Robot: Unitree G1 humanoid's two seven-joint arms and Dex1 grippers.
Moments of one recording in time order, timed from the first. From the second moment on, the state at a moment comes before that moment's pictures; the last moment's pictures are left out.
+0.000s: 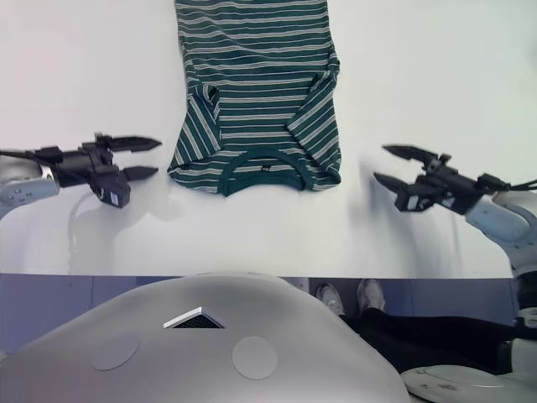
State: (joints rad) left arm -0.04 1.00 -0.28 0.15 0.67 -1.00 -0.40; right arm 0.21 -1.09 0.01 0.51 -0.41 -1.15 0.45
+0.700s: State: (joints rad) left arm -0.18 0.86 -0.41 0.25 0.79 -0.96 -0.24; right arm -0.09 -0.93 0.26 0.65 -0.59 -1.26 0.23
